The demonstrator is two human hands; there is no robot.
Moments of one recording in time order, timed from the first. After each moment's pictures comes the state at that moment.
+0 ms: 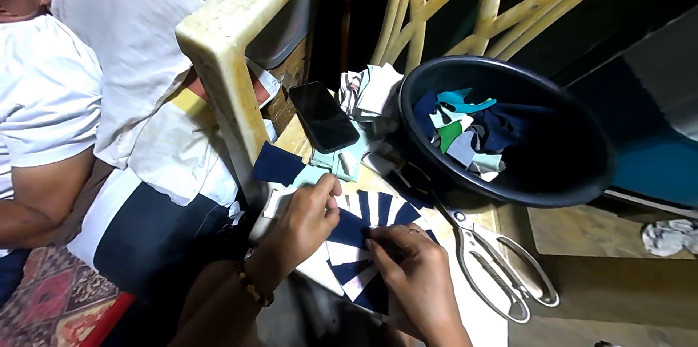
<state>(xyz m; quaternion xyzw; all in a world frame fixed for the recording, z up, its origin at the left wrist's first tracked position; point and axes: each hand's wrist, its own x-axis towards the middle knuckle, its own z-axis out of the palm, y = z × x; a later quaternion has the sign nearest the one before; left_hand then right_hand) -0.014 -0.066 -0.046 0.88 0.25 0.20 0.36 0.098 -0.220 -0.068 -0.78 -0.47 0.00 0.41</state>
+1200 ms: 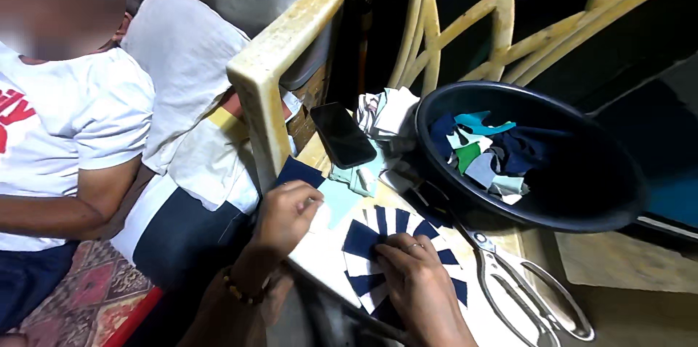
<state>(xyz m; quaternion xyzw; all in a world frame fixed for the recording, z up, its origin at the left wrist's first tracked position) -0.057 -0.038 -0.047 0.85 0.25 0.38 0.26 0.094 -0.213 -0.072 -0.74 -0.58 -0.08 0.33</state>
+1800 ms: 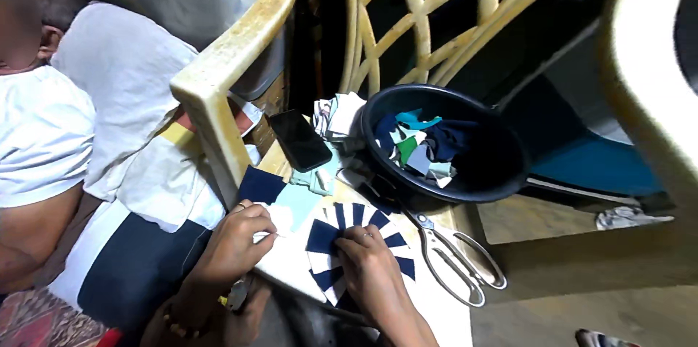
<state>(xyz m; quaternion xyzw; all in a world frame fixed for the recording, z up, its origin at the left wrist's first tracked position) -0.079 -0.030 -0.059 0.92 0.18 0.27 0.20 0.095 -0.213 -0.075 -0.73 -0.58 -0.10 0.34</state>
